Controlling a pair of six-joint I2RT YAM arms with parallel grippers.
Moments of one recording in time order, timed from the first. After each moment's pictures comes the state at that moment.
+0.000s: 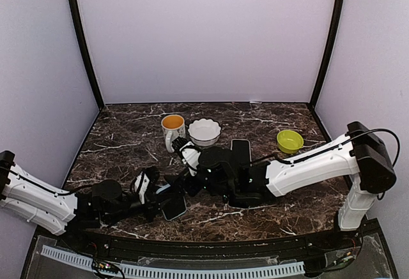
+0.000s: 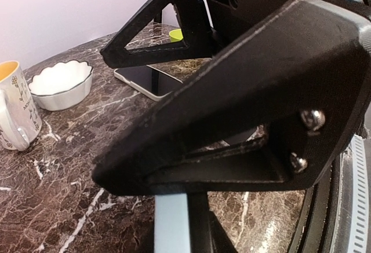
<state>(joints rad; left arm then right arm) -1.21 1.13 0.18 0.69 -0.26 -0.14 1.30 1.78 1.09 0.30 0.37 0.13</state>
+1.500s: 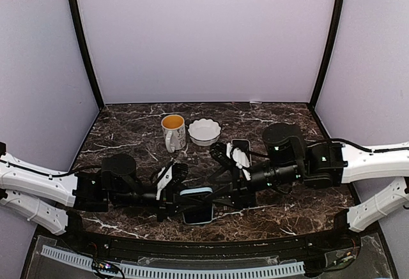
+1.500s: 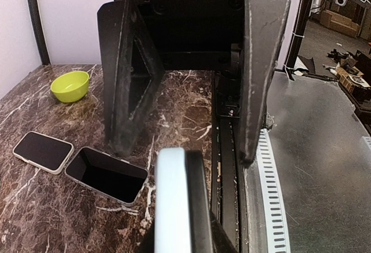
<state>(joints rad) -1.25 1.15 0.56 0.34 0.21 0.00 1.24 1.22 0.91 -0.13 -0.29 0.02</state>
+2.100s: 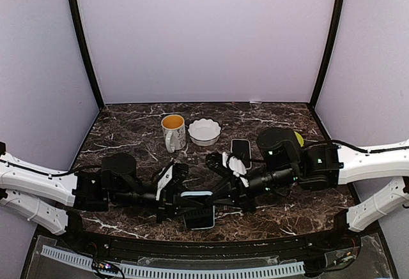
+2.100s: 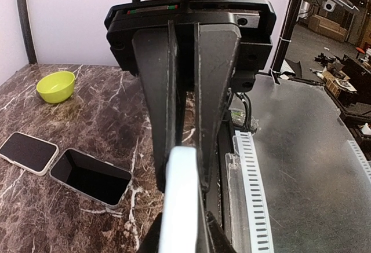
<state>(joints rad) -1.25 1.15 0.57 0.32 0.26 -0.03 1.25 1.26 0.91 -0.16 -0.34 -0.02</state>
